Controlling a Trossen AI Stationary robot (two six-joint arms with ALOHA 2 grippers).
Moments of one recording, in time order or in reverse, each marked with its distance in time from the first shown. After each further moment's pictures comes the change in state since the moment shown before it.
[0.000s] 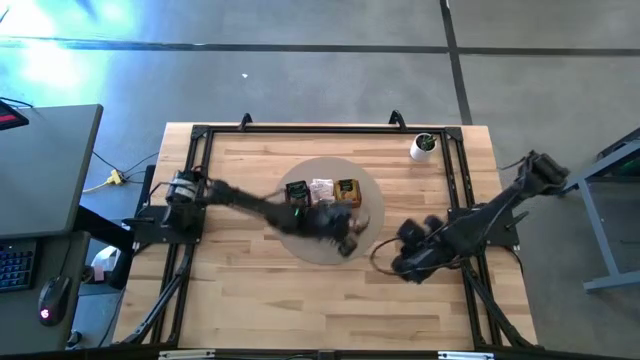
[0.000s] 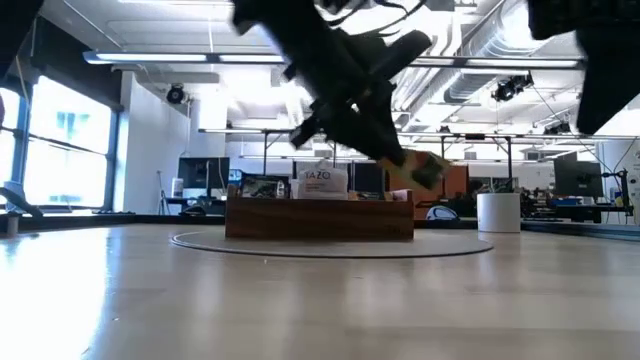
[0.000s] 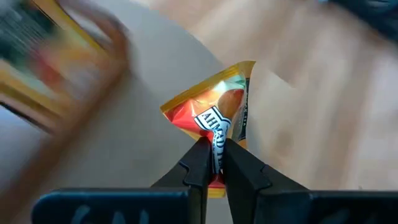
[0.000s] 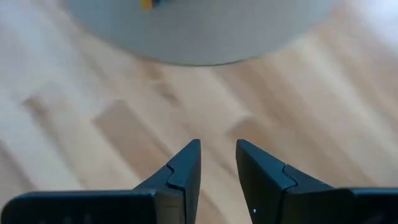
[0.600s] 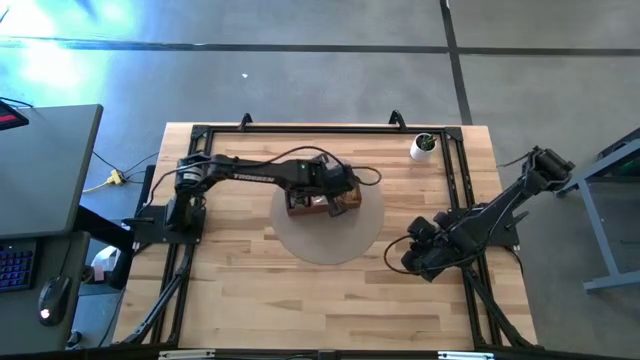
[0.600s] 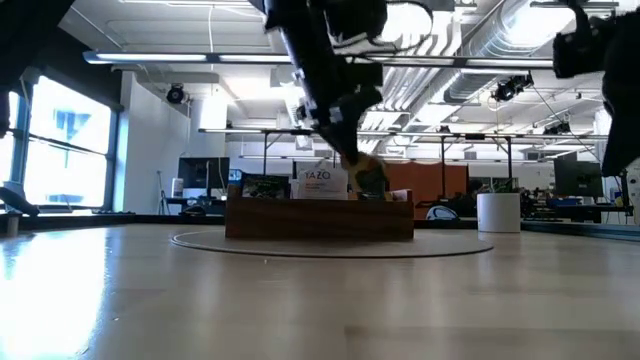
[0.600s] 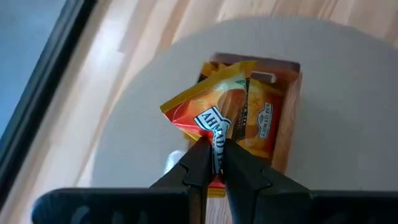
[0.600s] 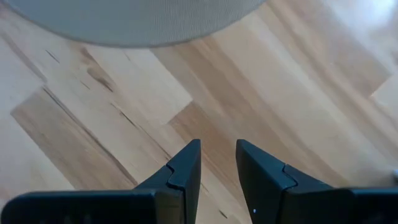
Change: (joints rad) left arm 0.252 0.025 0.255 -0.463 -0.043 0.578; right arm 0.048 -0.105 -0.201 0.013 0.049 0.075
